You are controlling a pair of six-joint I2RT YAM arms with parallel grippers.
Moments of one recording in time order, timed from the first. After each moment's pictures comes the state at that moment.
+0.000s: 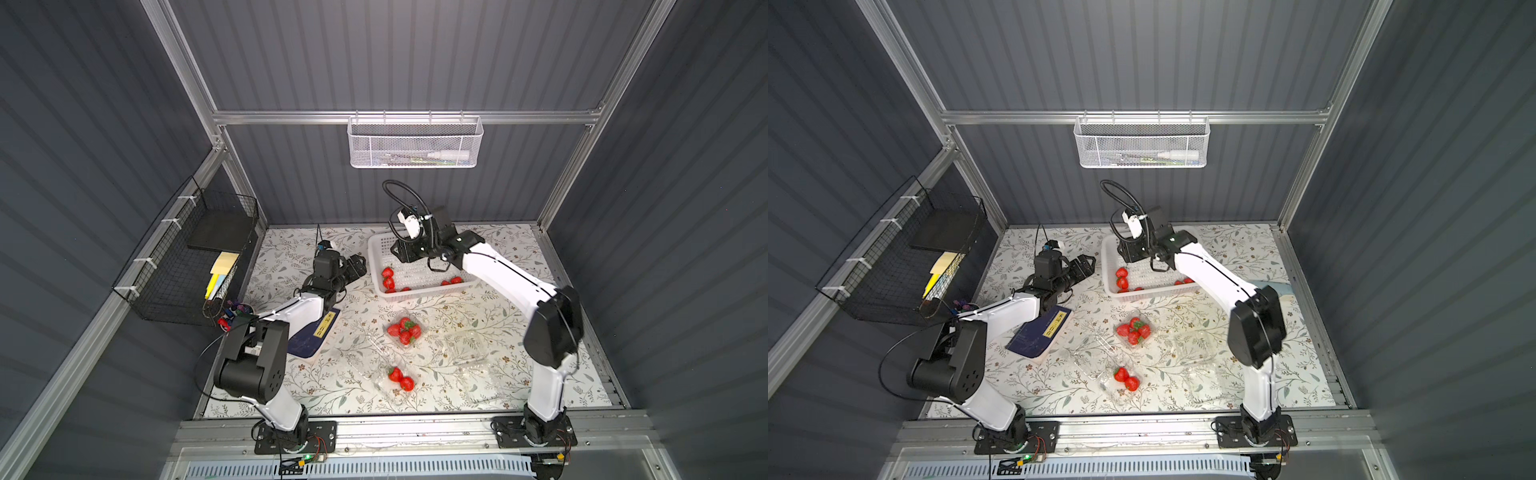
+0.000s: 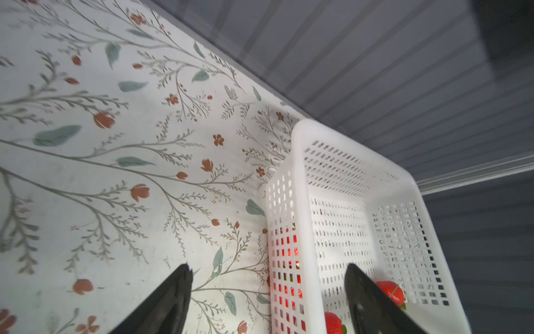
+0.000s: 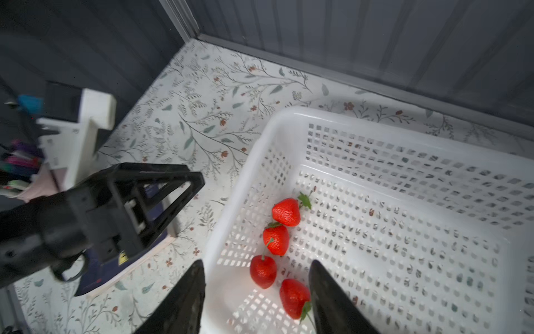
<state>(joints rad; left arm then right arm) -0.31 1.65 0.91 0.25 0.11 -0.68 0.59 2.00 1.86 -0.55 -0.19 0.16</state>
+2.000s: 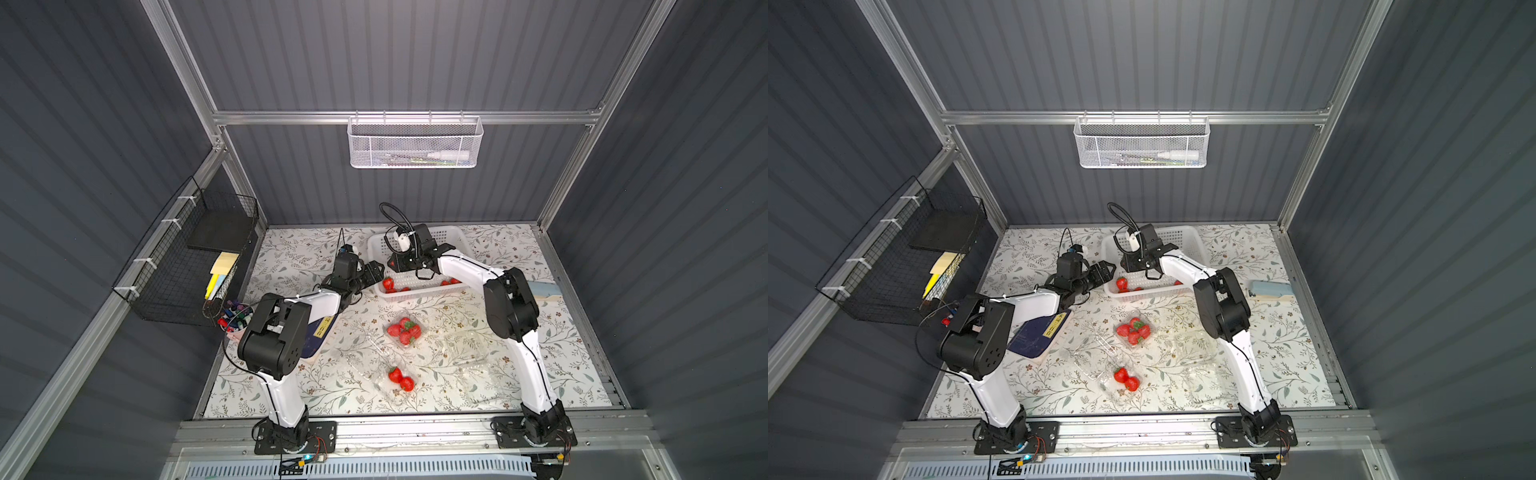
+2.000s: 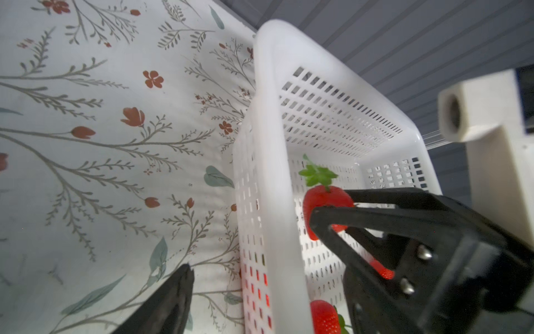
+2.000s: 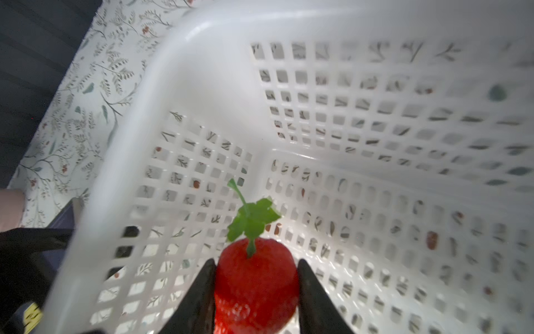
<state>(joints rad) -0.38 1.80 0.98 0.30 0.18 -0.69 0.55 2.28 1.84 -0.33 -0.25 0.26</state>
